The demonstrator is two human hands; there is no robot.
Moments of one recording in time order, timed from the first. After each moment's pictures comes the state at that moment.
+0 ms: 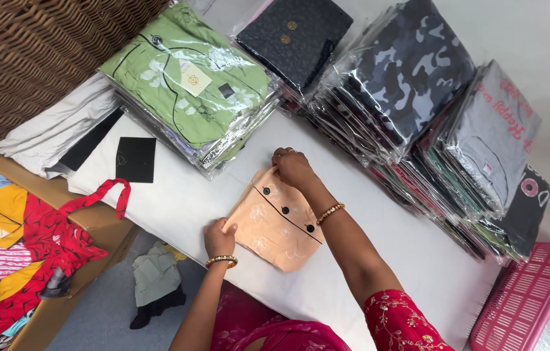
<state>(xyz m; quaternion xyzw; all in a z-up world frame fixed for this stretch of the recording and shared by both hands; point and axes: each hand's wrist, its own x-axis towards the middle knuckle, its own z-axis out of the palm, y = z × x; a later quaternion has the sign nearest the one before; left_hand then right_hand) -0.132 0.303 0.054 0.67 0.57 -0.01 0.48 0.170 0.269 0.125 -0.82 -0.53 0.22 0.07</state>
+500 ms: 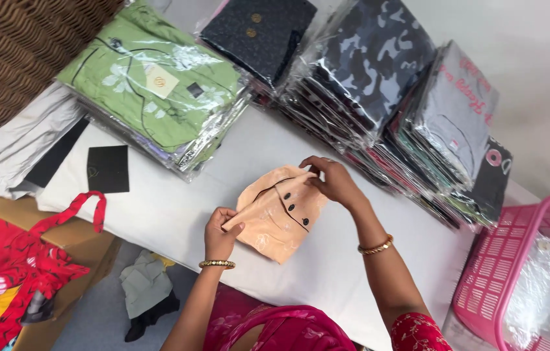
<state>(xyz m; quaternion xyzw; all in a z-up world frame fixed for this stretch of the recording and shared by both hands) -0.103 0.294 0.110 0.52 0.40 0.13 0.74 0.183 0.154 0.270 -0.84 -0.40 0.27 0.26</state>
